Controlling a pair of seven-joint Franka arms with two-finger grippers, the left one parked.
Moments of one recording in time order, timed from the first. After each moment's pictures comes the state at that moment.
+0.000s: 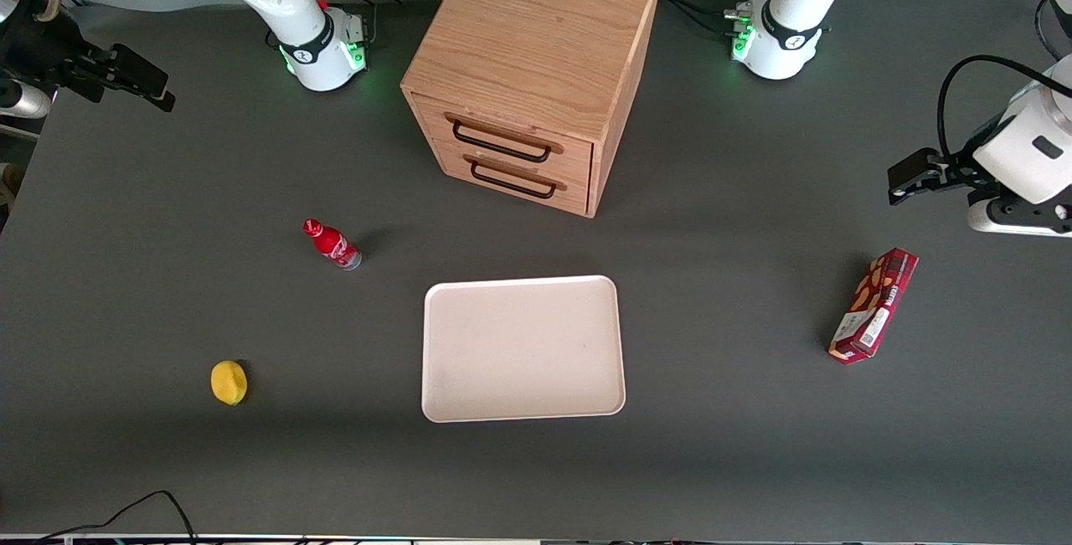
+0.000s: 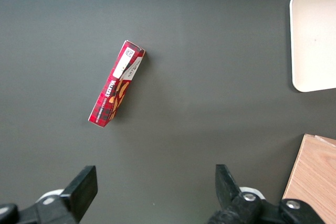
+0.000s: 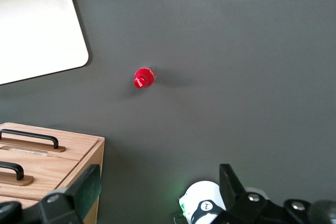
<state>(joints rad) -0.01 -0.15 0.09 -1.57 0.02 1.33 0.28</state>
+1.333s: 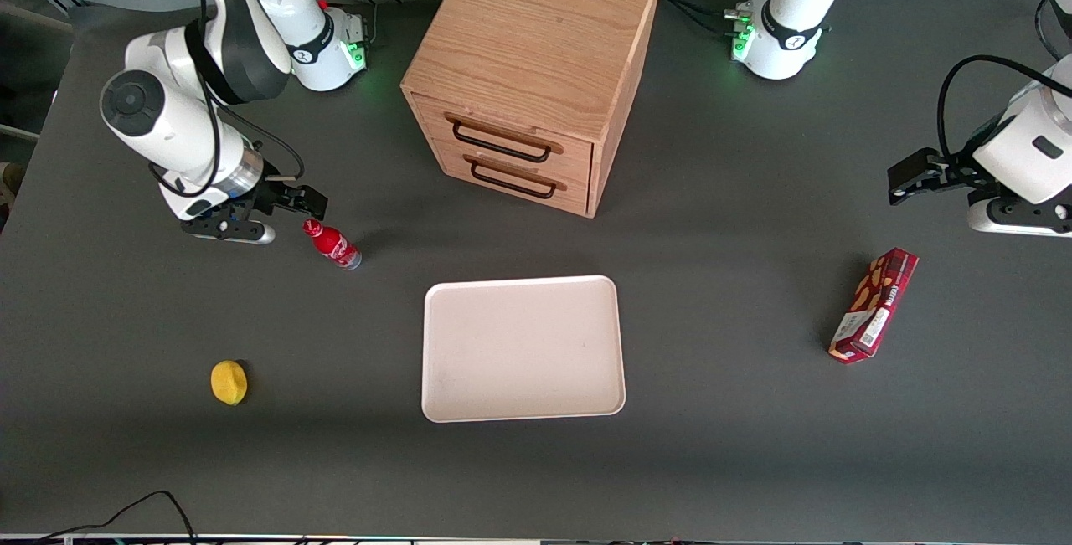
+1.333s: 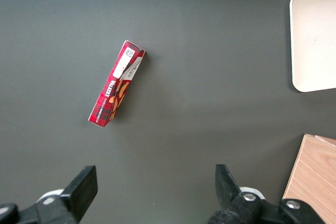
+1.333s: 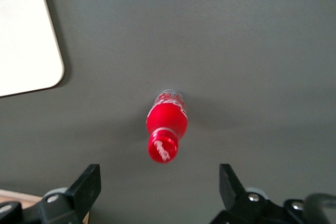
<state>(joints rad) -0.01 -0.06 0.21 -2.28 0.04 2.18 0.33</state>
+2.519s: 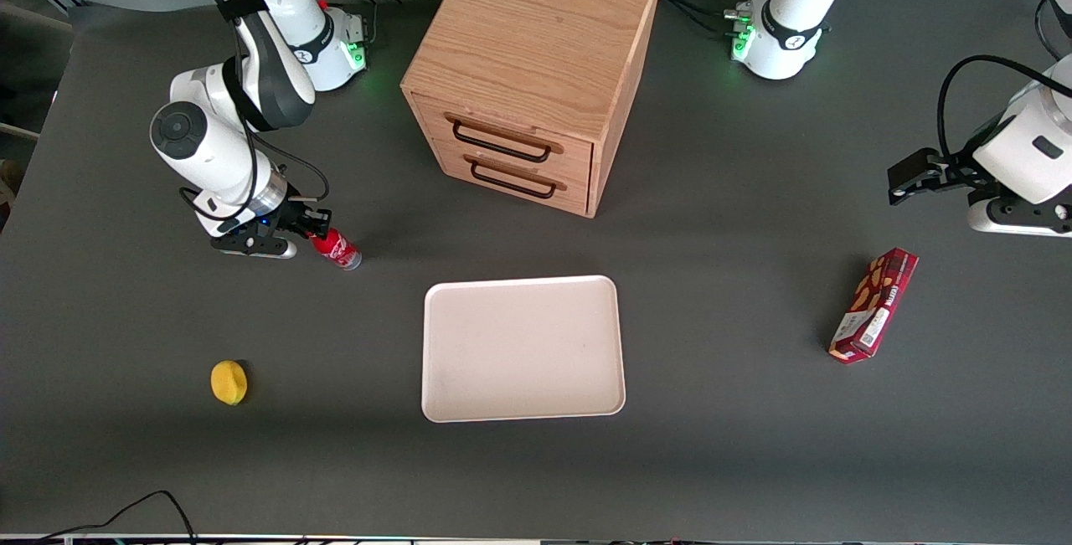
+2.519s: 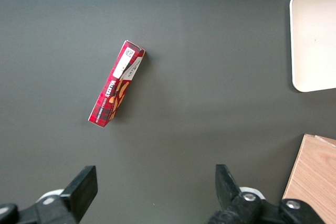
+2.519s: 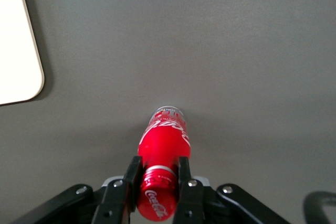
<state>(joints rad) -0.01 0.02 0.21 -2.35 0.01 2.36 0.33</state>
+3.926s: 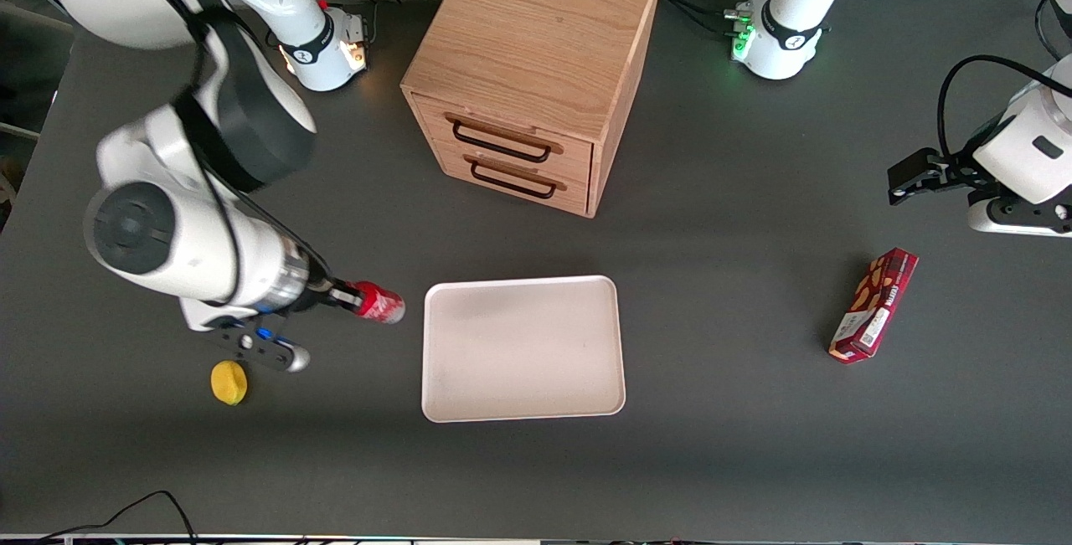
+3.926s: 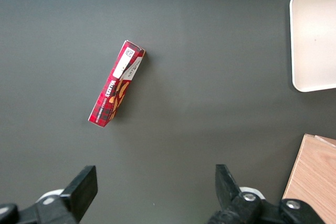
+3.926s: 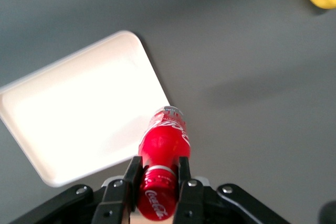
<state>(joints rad) 0.10 0.71 0.45 -1.00 -0.23 1.61 0.89</state>
